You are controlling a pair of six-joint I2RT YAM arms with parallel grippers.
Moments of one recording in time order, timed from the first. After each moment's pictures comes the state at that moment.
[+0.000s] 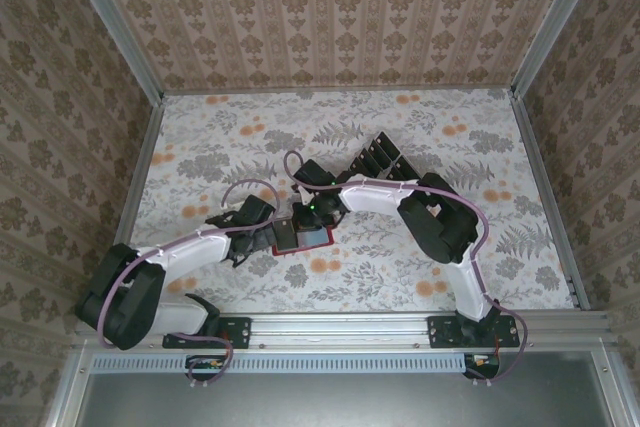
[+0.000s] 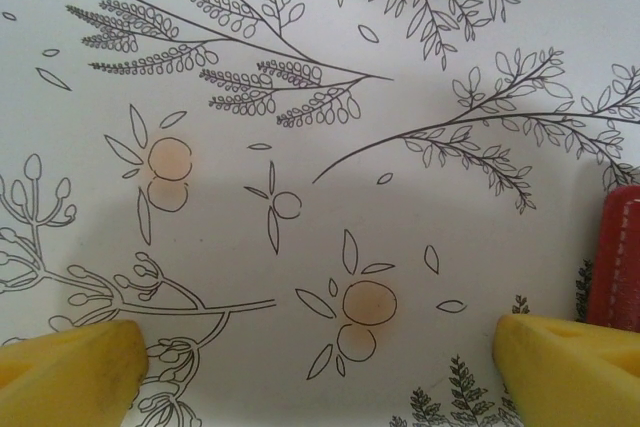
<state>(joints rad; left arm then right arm) -0.60 1.30 0.52 -0.46 -0.30 -0.84 0.81 2.10 1.43 -0.45 -0.37 0.63</state>
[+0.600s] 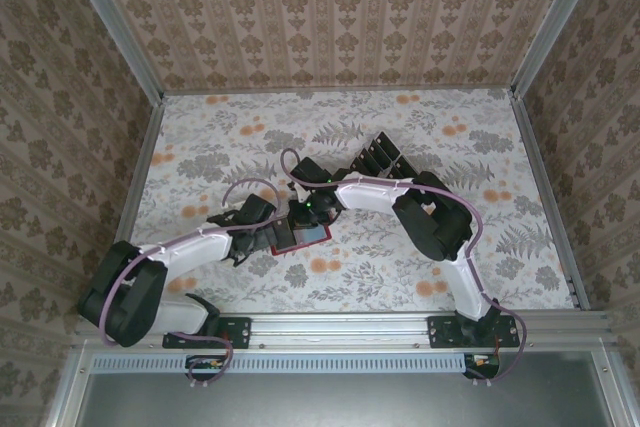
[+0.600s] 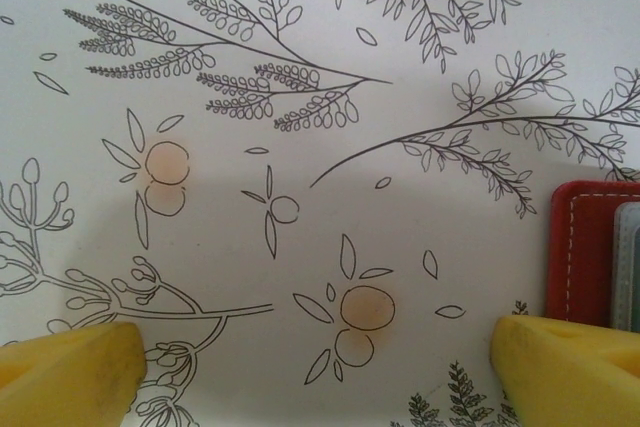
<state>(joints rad) -0.60 1.33 0.53 -0.46 -0.30 -0.84 0.80 2.14 1.48 -0.45 -0.39 0.63</state>
